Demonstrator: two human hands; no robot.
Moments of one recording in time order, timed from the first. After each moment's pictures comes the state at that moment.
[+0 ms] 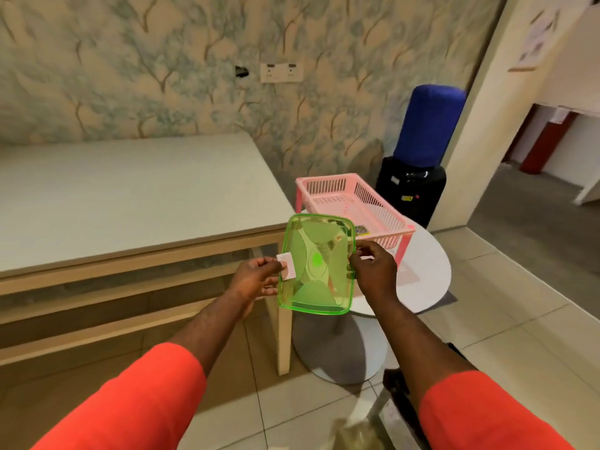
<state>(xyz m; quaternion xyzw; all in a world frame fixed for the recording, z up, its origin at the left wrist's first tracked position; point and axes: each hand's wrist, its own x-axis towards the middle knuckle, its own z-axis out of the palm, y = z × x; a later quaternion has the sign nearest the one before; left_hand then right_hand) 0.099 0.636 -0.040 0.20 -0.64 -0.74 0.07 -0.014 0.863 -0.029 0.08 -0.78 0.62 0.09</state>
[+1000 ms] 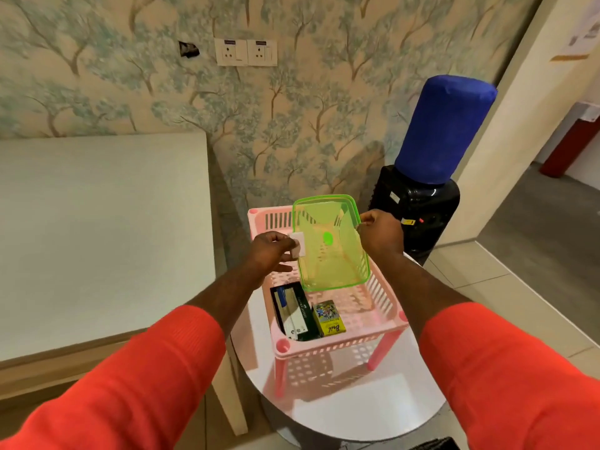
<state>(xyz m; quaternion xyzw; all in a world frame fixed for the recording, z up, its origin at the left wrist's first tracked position) -0.326 0.647 -0.028 0.25 -0.66 -0.70 0.08 -0.467 0.847 -0.007 0.08 -0.91 0.40 0.06</state>
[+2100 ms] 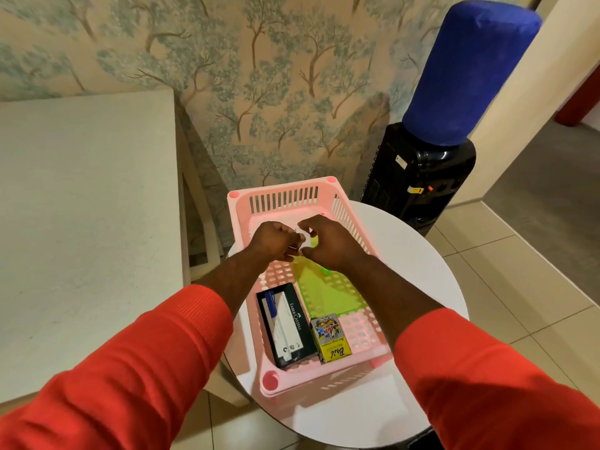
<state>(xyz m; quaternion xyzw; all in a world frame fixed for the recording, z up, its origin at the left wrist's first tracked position) -0.428 0.627 -0.081 0.28 -0.72 -0.64 -0.02 -0.498 0.779 -0.090 0.36 -0.88 0.30 -0.08</state>
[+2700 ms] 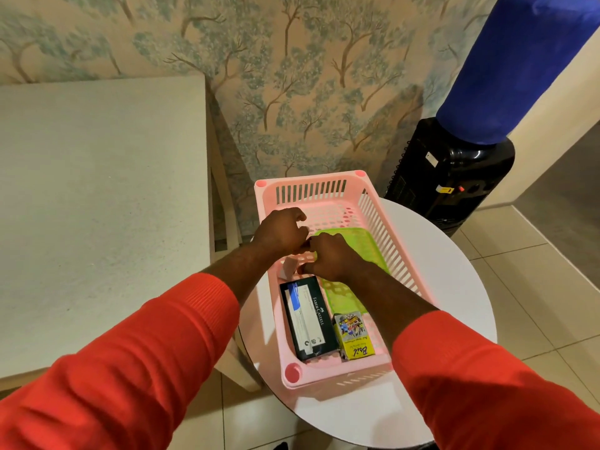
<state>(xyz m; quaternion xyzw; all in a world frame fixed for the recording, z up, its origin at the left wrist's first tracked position) -0.413 0.598 -0.082 0.20 -0.93 -0.30 0.04 -0.474 0.741 -0.118 0.43 -0.87 0.16 -0.16</state>
